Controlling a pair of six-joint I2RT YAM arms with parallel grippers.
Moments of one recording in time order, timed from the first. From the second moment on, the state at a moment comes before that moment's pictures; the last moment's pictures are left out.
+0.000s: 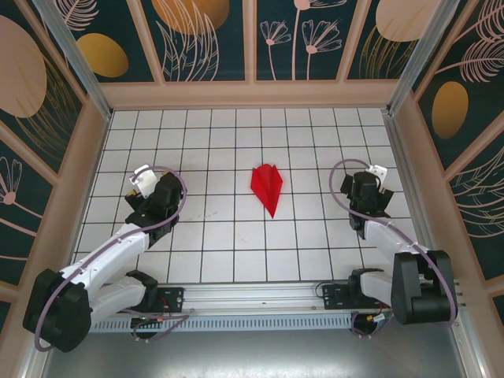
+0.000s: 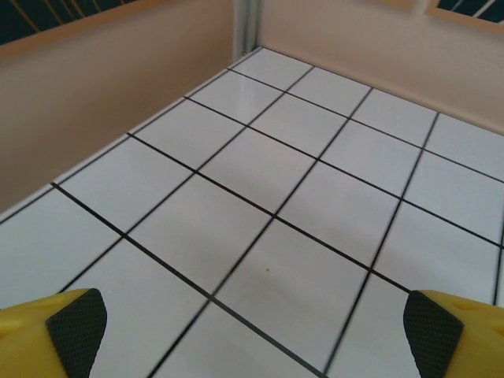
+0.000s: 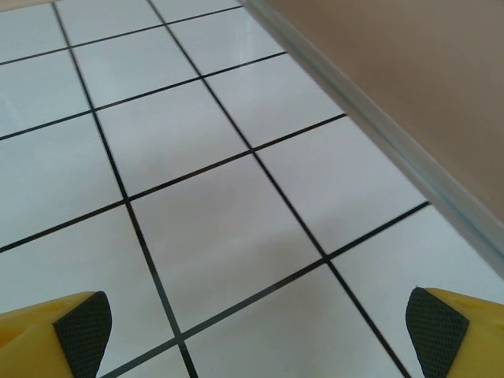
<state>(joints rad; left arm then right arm) -0.44 1.06 0.53 -0.12 -0.88 -0.64 0.07 1.18 0.39 0.23 0.44 0.24</state>
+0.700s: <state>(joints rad) -0.29 1.37 0.33 0.67 -0.81 -0.18 -0.05 1.52 0.18 1.09 -0.02 0.12</state>
